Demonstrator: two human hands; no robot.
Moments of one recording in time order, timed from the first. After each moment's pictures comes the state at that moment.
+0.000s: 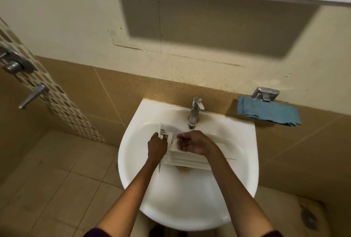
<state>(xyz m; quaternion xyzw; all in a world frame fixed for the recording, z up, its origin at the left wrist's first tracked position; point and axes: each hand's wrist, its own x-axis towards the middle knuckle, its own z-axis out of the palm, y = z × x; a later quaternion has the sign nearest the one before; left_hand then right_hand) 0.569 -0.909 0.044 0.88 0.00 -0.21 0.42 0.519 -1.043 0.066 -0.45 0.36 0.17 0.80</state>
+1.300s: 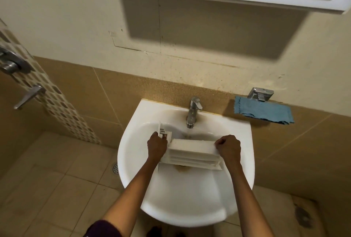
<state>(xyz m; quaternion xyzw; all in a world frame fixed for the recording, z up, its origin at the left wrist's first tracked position) 0.564 -0.910 0.055 0.88 0.00 -0.21 0.43 0.448 -1.082 0.056 -0.80 0.49 -0.08 0.33</state>
